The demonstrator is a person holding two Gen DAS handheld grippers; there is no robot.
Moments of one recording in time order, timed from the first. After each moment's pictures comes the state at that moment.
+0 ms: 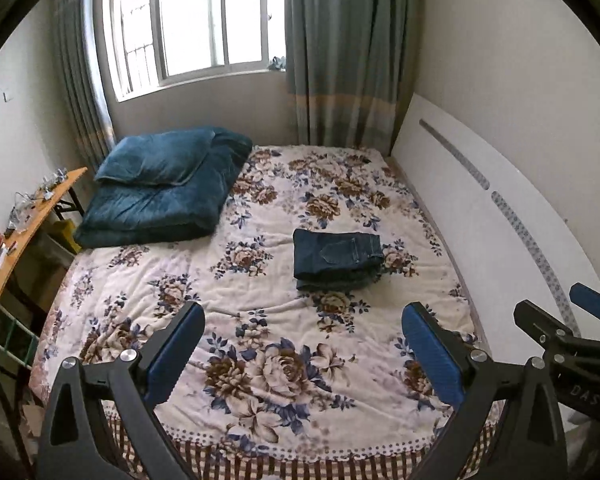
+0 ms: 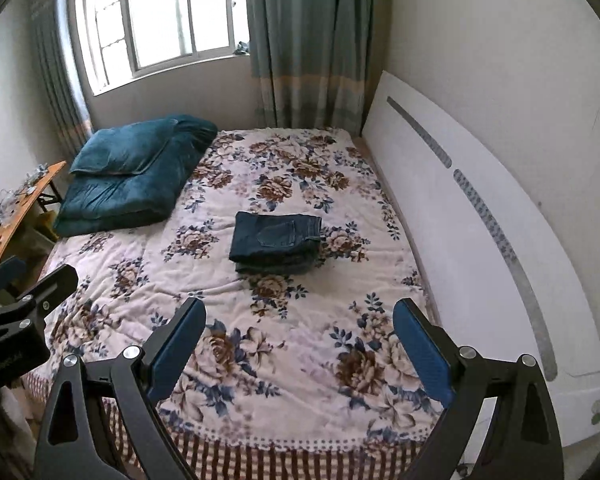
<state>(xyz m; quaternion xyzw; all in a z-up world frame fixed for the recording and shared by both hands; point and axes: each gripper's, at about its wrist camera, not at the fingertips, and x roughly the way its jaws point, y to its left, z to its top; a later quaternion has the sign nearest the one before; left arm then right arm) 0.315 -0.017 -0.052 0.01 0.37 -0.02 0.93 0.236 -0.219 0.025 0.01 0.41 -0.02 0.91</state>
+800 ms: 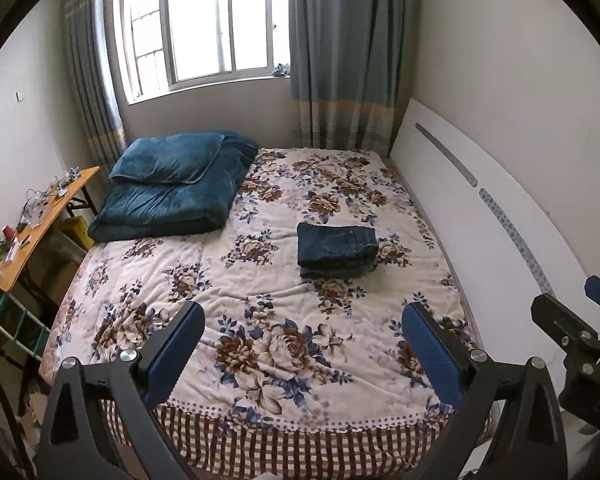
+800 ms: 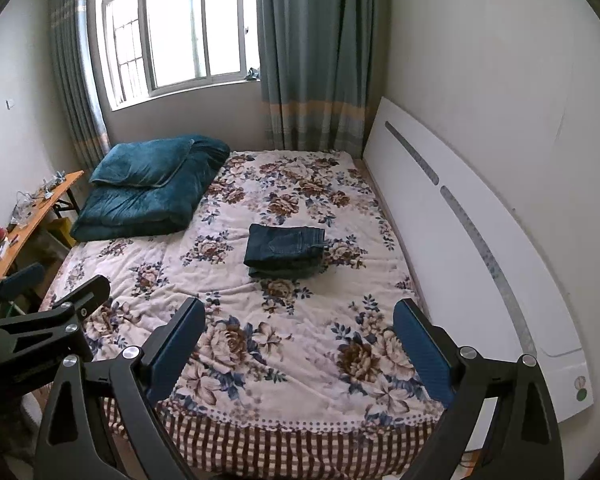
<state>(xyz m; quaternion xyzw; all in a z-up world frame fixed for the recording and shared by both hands) 0.236 -0.015 -0.024 0.01 0.37 -0.01 0.93 0.114 -0.208 0.101 0.01 0.37 -0.01 0.93</state>
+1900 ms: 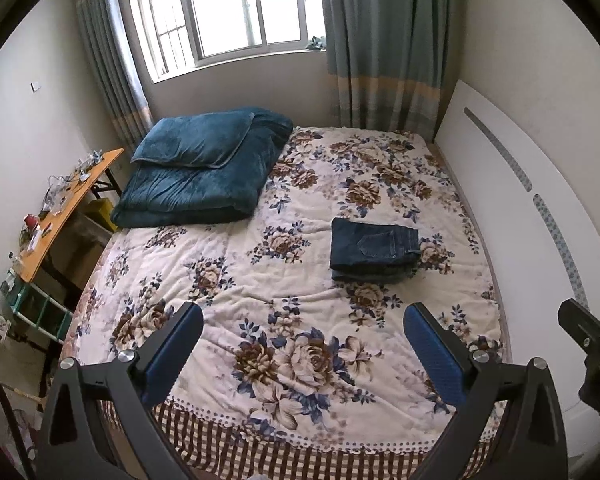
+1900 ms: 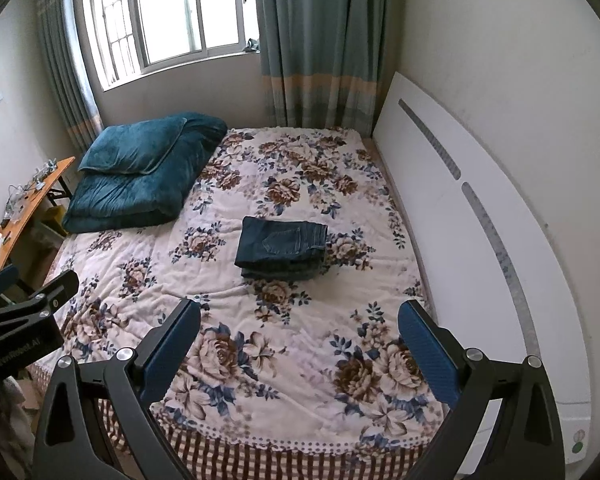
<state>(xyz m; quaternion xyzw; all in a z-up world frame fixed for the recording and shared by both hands) 0.353 -0.025 -0.038 0.01 0.42 0.07 0.90 0.286 -0.244 0.070 0.01 0.43 0.01 0.90</state>
